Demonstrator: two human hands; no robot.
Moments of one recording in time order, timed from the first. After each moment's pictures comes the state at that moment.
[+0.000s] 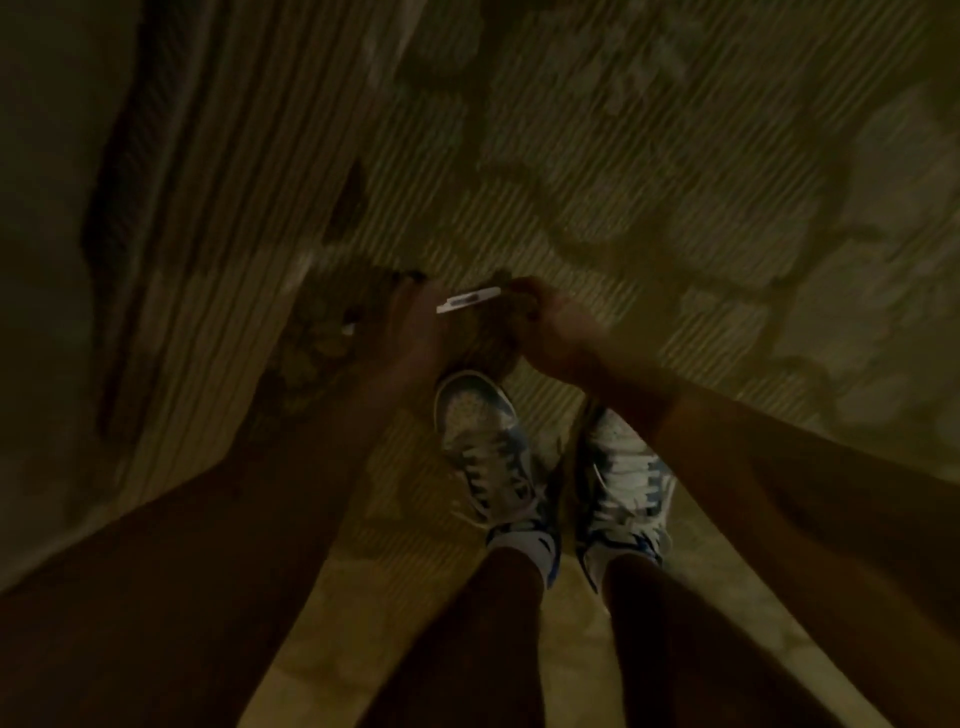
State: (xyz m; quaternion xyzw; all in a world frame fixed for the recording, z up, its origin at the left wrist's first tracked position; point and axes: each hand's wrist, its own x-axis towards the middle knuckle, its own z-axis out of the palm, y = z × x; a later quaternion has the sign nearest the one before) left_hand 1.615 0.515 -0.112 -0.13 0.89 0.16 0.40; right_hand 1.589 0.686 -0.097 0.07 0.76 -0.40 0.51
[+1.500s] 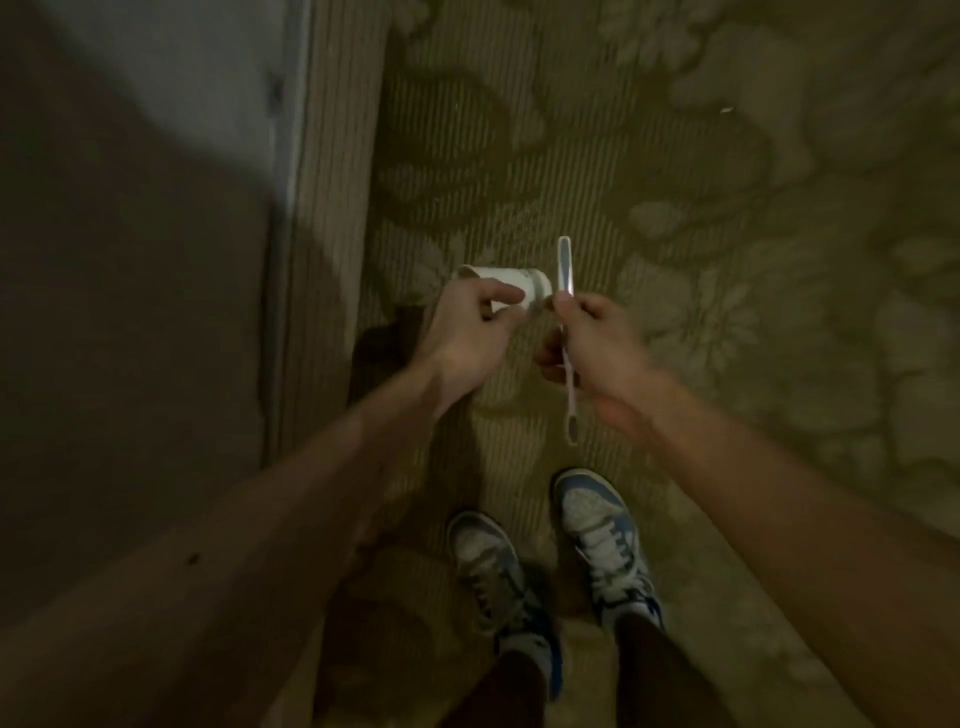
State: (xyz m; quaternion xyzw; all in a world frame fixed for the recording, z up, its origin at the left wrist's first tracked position) left_hand 1.412 0.679 0.084 -0.07 0.83 0.39 0.39; right_hand 1.467 0.799 0.075 0.48 0.53 -0.66 0.23
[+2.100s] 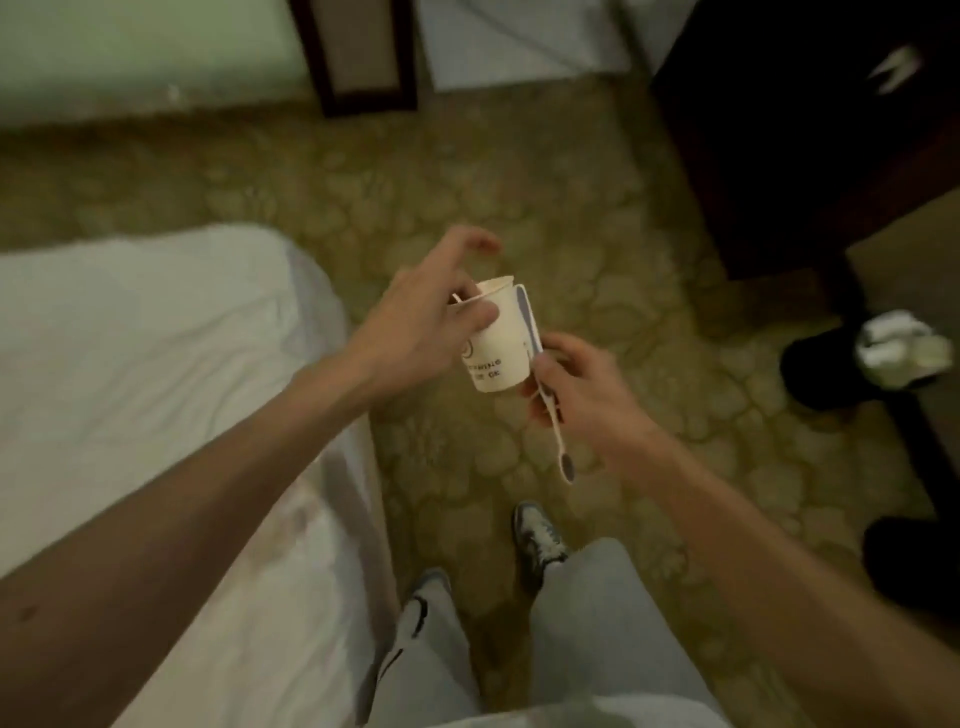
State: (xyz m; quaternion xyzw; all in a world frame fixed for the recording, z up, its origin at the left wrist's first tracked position) left_hand 1.353 0.678 0.615 0.40 0.77 0.39 0.29; right_hand 1.508 0.785 0.595 0.43 0.63 -0.64 0.00
